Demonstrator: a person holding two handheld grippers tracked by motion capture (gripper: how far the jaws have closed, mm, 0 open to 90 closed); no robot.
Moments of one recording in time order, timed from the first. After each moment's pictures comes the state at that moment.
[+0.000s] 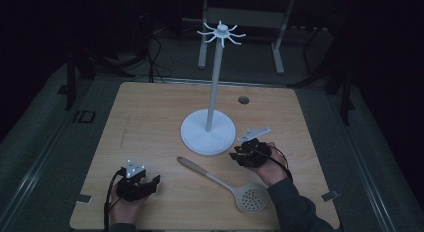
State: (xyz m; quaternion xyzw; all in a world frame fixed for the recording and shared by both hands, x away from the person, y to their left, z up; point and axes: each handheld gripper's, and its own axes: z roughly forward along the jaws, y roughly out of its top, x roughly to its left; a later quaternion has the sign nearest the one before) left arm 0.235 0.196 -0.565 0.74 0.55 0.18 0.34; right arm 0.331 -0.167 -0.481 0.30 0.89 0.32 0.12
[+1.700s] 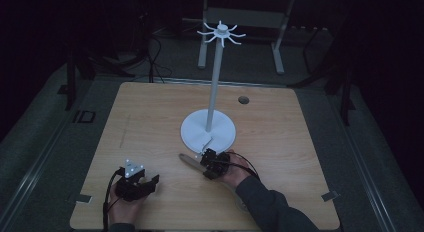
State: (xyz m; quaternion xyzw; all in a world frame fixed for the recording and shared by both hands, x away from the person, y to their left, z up) left arm 0.235 0.199 -0.564 0.74 0.55 0.19 0.34; right arm 0.335 -0.070 -0.538 0.23 0.96 0.17 0.04
